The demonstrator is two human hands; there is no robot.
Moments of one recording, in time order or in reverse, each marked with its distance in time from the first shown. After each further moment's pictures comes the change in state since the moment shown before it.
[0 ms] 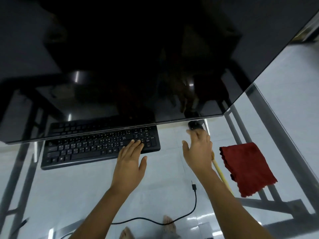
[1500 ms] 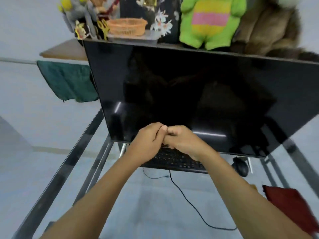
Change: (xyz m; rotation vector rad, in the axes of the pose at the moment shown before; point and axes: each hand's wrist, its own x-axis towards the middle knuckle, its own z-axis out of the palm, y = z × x) left_hand -0.042 -0.035 -0.263 -0.294 0.277 0.045; right_hand -0.043 -0.313 -0.130 0.660 -0.763 -0.350
